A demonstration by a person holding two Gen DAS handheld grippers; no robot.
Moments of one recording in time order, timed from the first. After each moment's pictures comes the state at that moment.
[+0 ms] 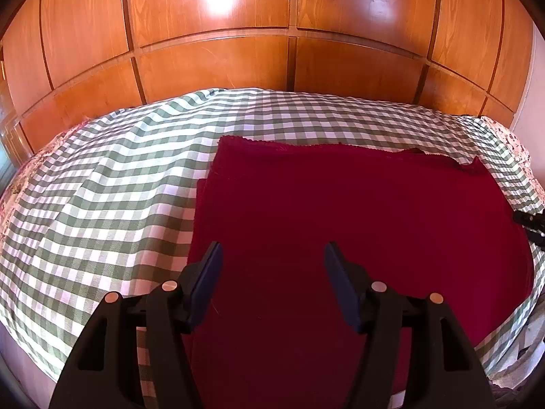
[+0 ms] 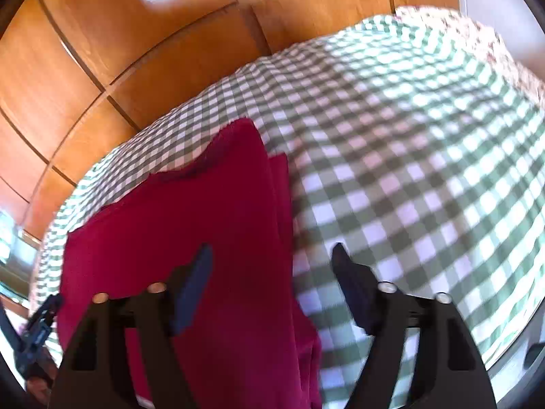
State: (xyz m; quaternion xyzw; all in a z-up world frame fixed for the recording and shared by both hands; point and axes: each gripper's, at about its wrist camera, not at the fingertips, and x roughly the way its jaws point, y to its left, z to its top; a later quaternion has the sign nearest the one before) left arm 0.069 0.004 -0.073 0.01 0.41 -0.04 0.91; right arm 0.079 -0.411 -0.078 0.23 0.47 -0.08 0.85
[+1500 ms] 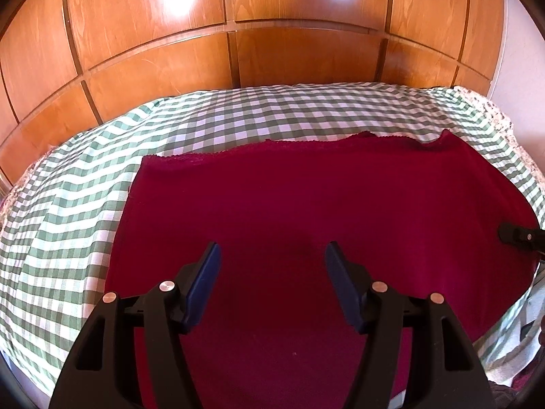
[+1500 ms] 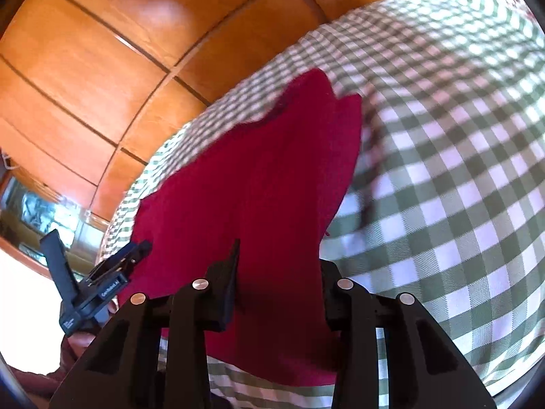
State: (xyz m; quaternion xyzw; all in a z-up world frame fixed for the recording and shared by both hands) left arm 0.082 -0.063 -0.073 0.06 0.42 -0.10 0.90; right arm 0.058 -0.382 -0.083 0.30 0.46 0.07 0.83
